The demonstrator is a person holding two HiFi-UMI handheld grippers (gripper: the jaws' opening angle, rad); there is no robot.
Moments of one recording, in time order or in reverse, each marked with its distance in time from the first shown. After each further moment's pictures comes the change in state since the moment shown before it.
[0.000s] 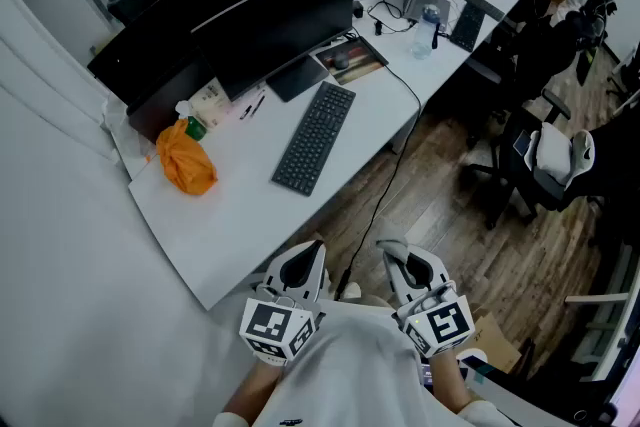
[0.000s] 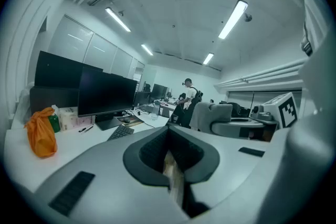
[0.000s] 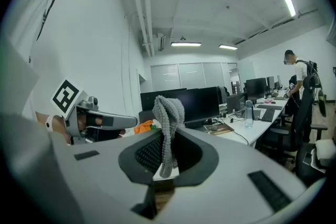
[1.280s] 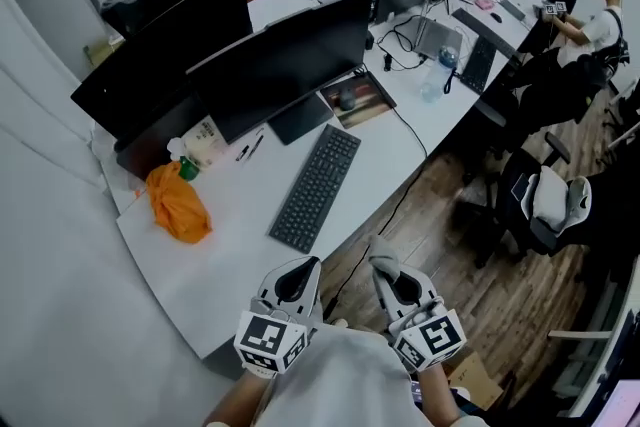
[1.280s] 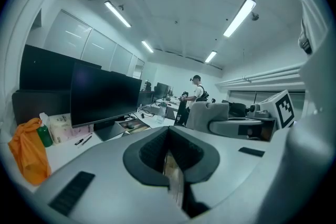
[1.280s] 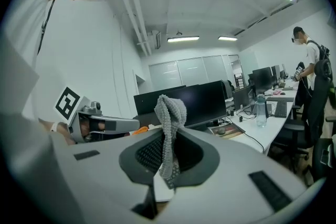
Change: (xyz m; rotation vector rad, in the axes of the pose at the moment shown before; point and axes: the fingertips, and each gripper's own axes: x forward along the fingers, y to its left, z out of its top) left arm 0.107 0.097 0.059 0.009 0.025 -0.025; right arm 0.137 -0.066 0.042 0.082 0.004 0.037
